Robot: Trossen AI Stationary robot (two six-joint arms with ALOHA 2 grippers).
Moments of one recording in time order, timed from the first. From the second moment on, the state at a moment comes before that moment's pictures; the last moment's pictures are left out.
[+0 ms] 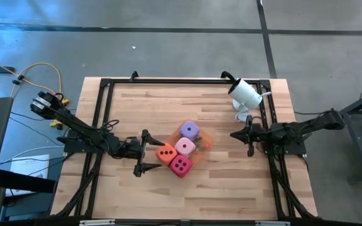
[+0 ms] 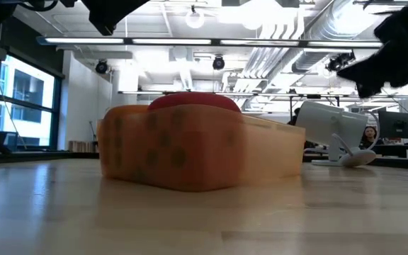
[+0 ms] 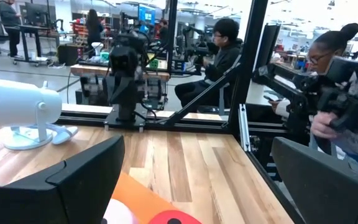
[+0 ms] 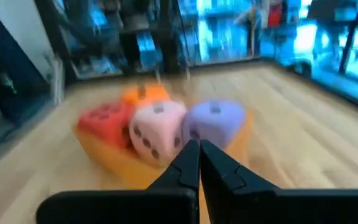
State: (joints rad) left arm -0.49 1.19 0.46 0.86 -0.39 -0.11; right arm 0.26 0.19 0.01 0.06 0.33 0.15
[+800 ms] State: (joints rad) left arm -0.35 1.11 0.45 0.60 -0.18 -0.23; right arm 0.26 0.08 0.05 -0.05 0.44 0.13
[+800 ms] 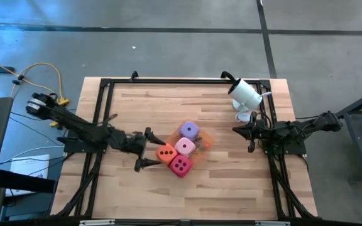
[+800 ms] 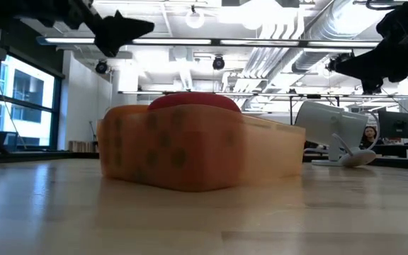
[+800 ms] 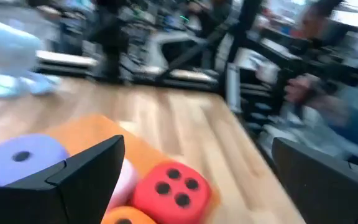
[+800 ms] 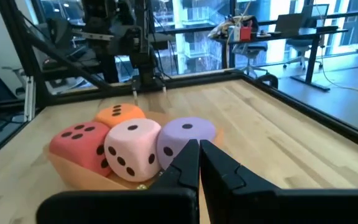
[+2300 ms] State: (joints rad) left arm -0.23 0.49 0.20 0.06 -0.23 -0.18; right arm 0.26 0.10 0.05 -0.04 0.44 0.13
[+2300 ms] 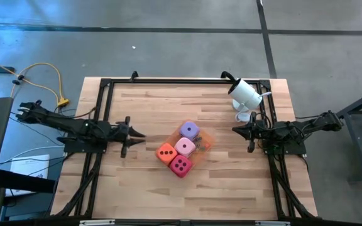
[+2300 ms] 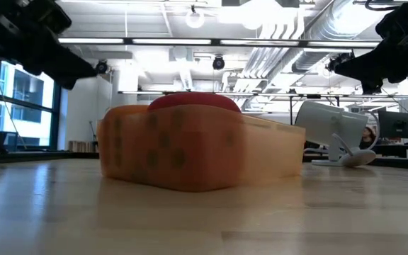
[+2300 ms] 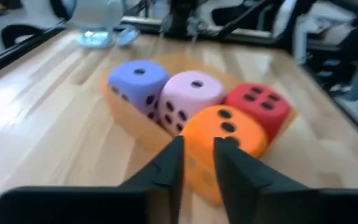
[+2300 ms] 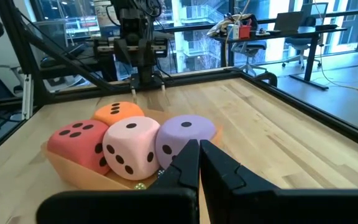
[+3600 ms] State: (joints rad) left arm -0.23 0.22 0.01 0.17 -0.17 -0.02; right arm 0.26 0.10 0.05 -0.03 0.44 0.13
